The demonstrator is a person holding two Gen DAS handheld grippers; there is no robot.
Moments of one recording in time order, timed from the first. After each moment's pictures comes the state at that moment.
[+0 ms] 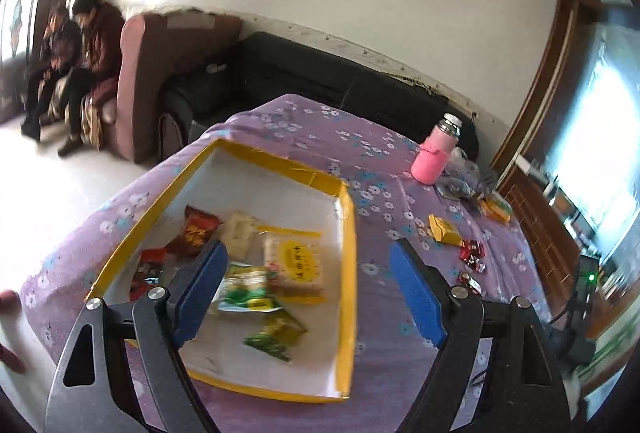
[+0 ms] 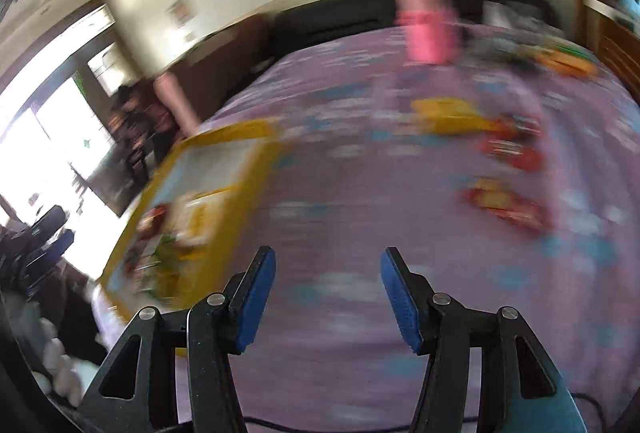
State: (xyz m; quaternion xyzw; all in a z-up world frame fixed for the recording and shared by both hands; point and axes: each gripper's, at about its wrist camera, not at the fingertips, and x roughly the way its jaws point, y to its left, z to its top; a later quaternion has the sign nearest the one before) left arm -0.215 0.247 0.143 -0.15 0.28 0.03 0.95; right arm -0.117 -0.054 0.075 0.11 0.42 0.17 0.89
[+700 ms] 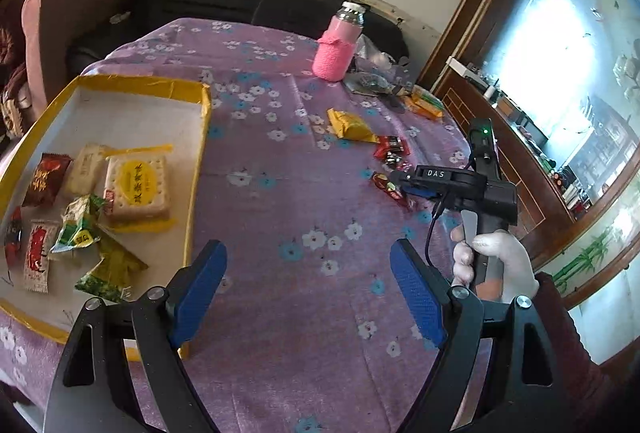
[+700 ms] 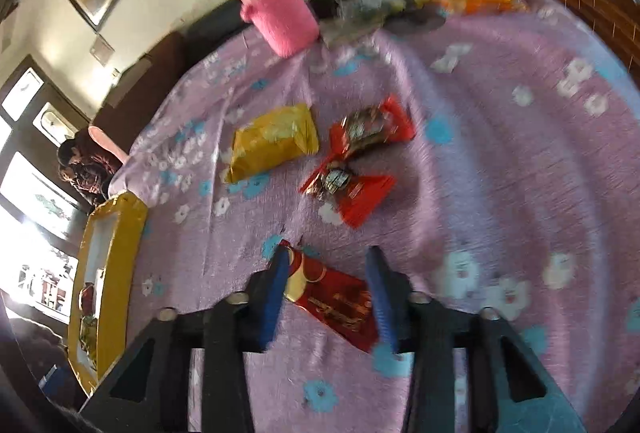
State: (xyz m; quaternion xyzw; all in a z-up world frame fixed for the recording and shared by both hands) left arm -0.179 0.150 0.107 -0.12 0.41 -0.12 0.90; right arm -0.009 -0.145 0.018 0.19 0.49 0.10 0.85
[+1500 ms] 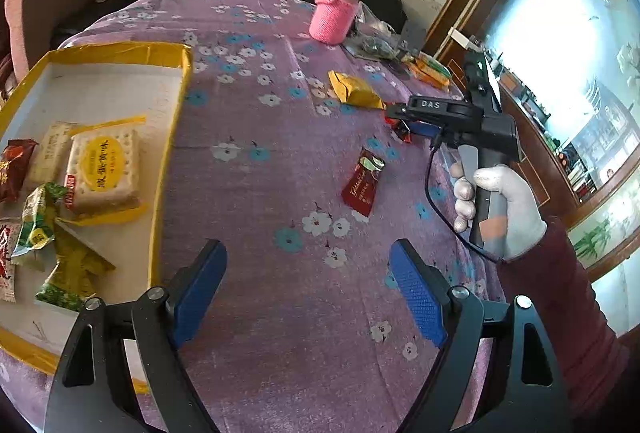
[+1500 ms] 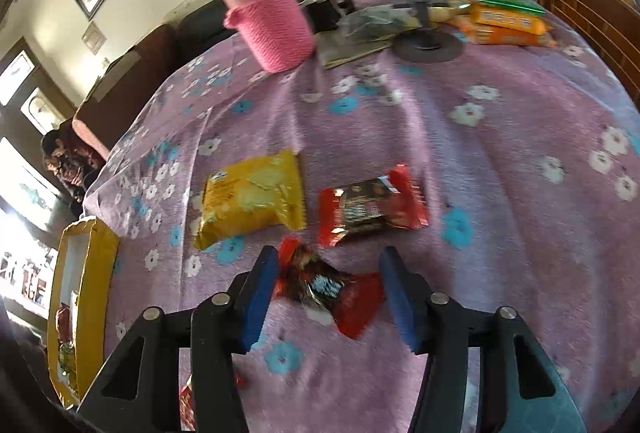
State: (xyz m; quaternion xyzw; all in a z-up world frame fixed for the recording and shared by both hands) left arm -0.152 0.132 0.072 -0.10 0.45 -0.14 0.87; right arm 0.043 -0.144 0.024 0.14 0.48 0.09 0.86
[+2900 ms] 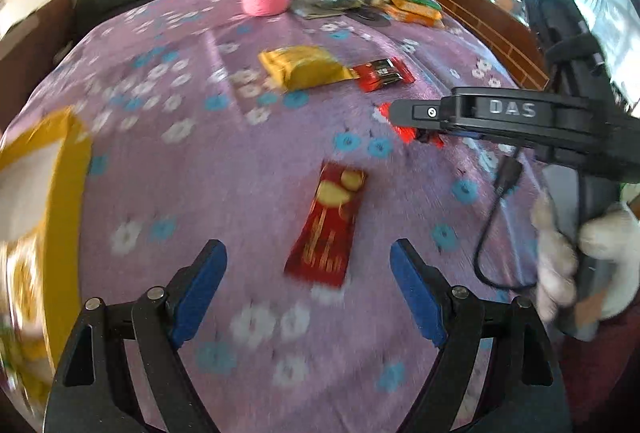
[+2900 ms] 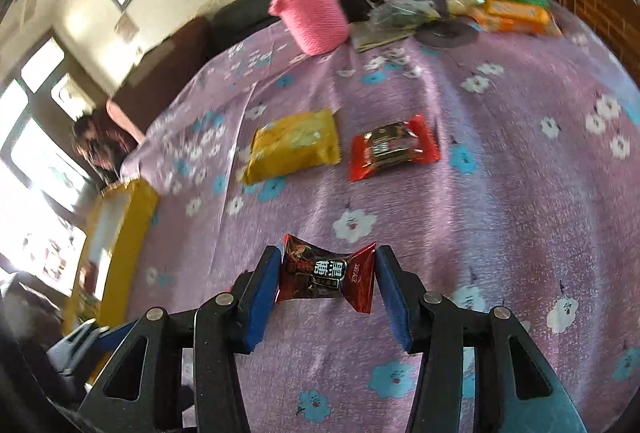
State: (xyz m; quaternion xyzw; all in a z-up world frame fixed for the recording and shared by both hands) left arm -0.068 0.026 0.034 0.06 0.48 -0.16 0.86; right arm -0.002 -0.155 0.028 0.17 0.47 0.15 0.85
